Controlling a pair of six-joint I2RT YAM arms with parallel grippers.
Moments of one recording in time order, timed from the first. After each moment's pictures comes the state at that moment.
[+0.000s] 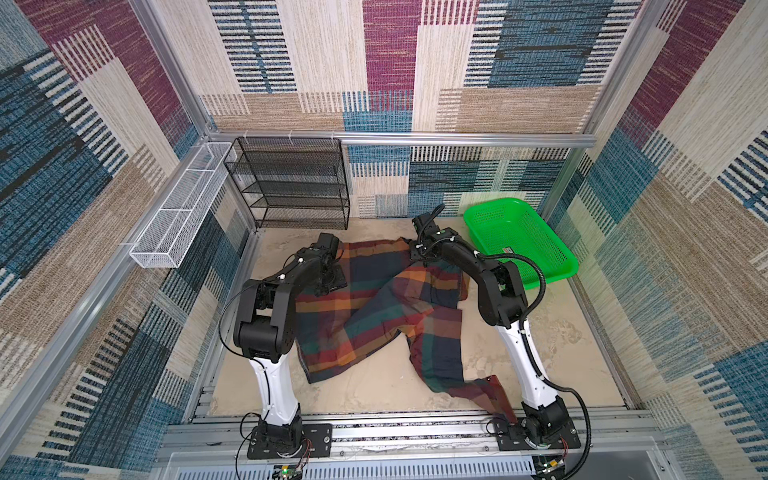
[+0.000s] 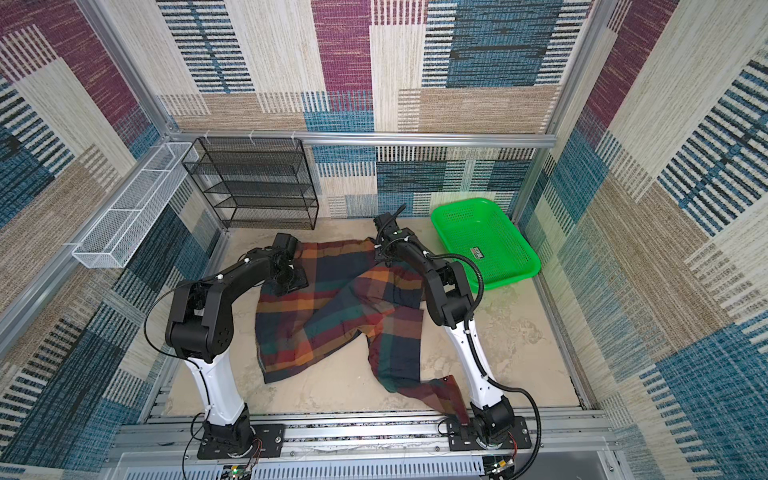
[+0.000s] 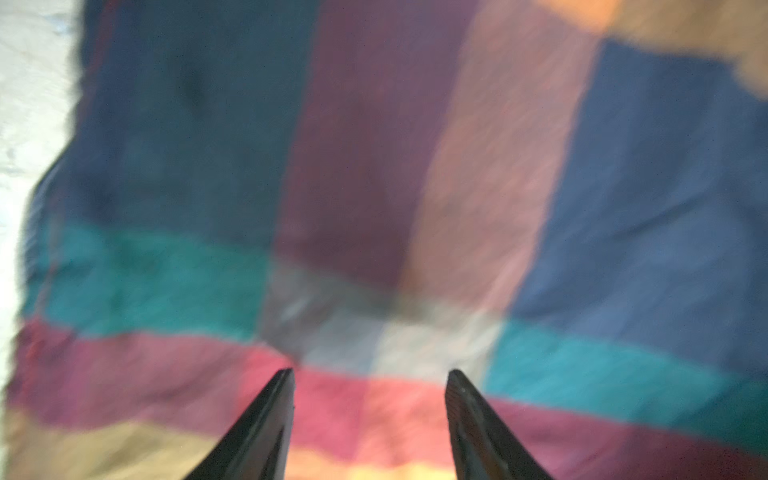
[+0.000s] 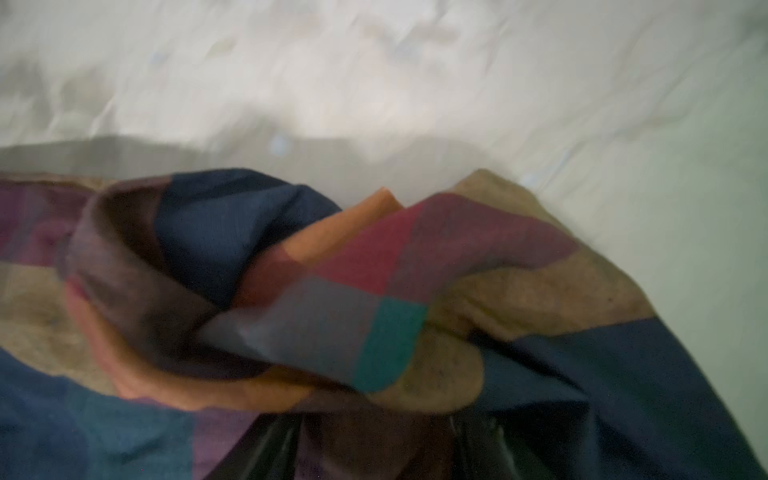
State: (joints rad) left arm -0.18 1.96 1.40 -0.71 -0.07 -0.52; right arm 0.41 2.56 2.26 -0.68 0.11 0.38
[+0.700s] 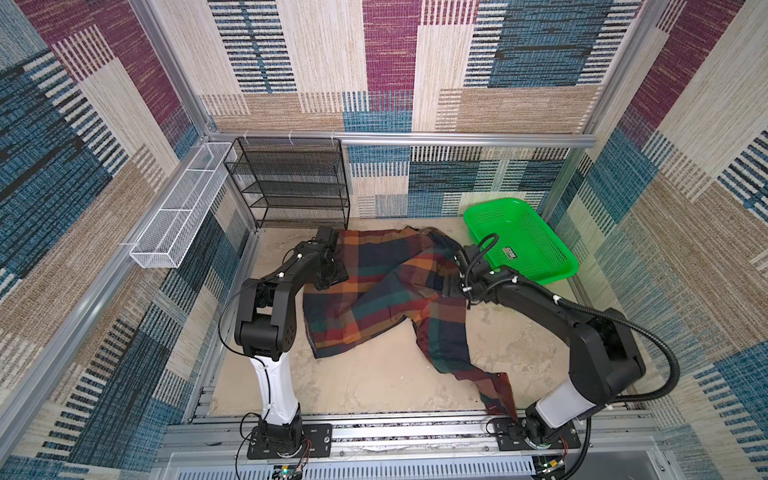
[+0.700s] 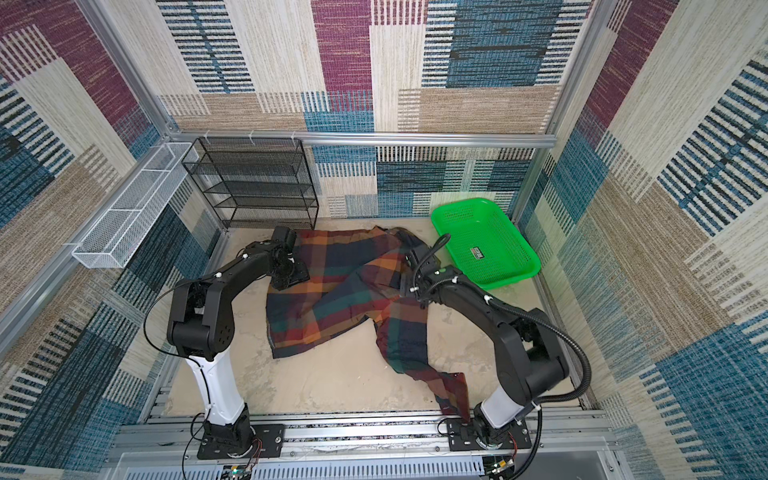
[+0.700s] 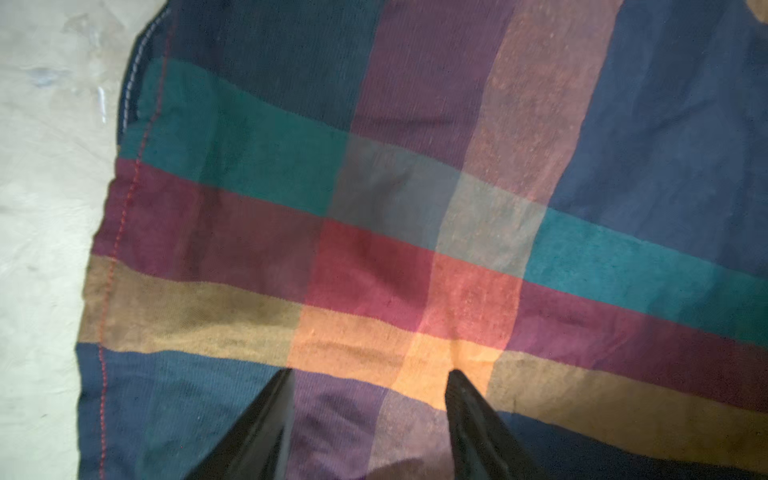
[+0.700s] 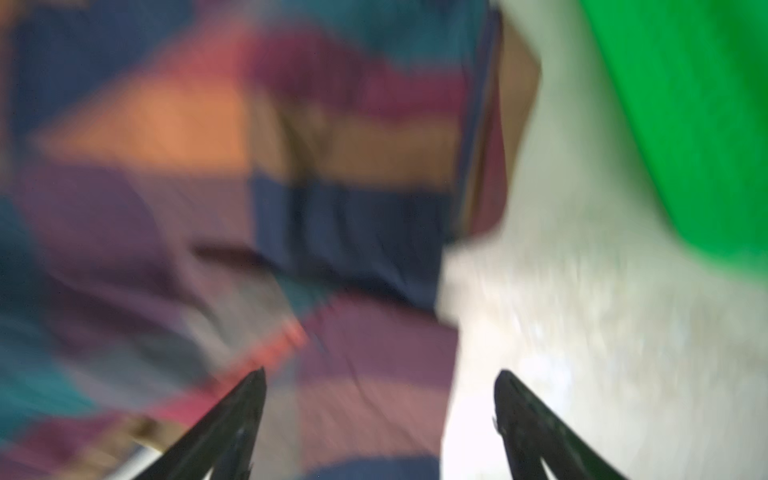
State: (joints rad) left arm -0.17 1.98 1.48 -0.74 -0.01 -0.52; right arm 0.47 1.54 1.02 -0.57 0.16 0.52
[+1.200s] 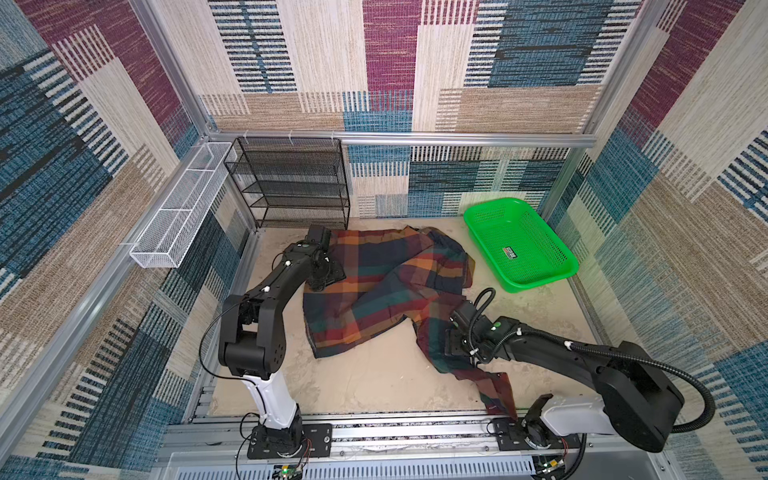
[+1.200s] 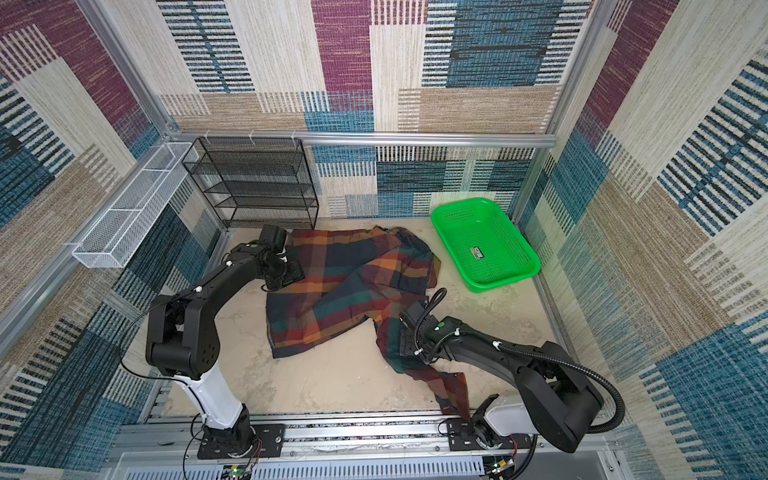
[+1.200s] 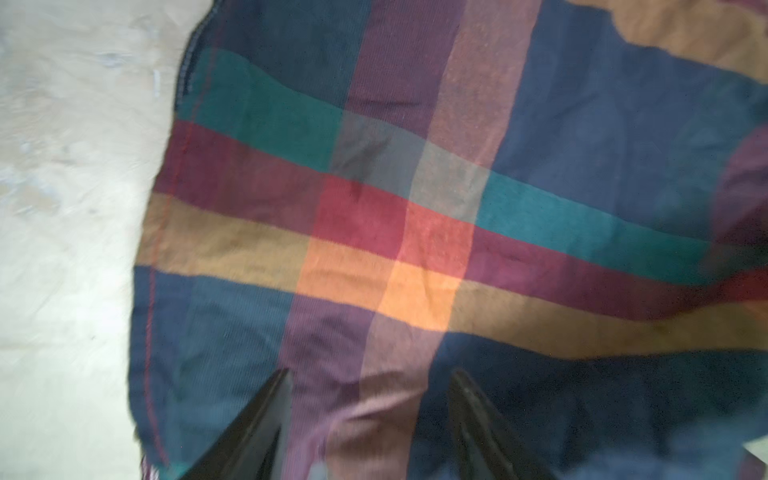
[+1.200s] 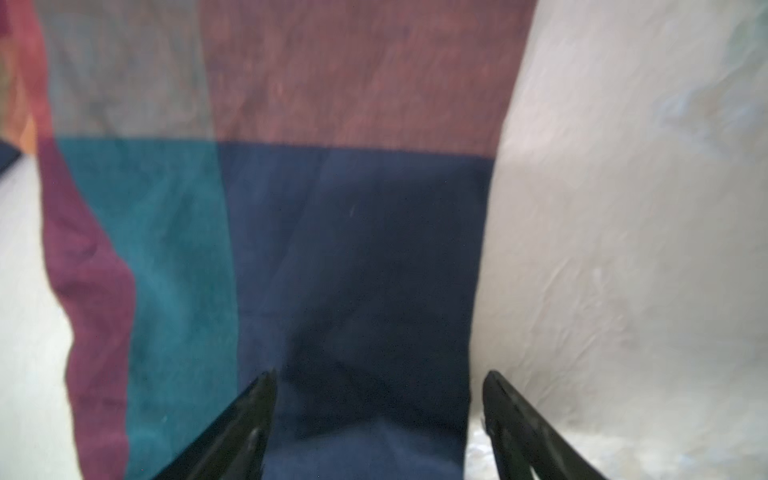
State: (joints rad) left arm -0.16 1.77 1.38 -0.75 0.04 -0.55; right arm 0.72 1.34 0.64 -0.53 0.10 0.74
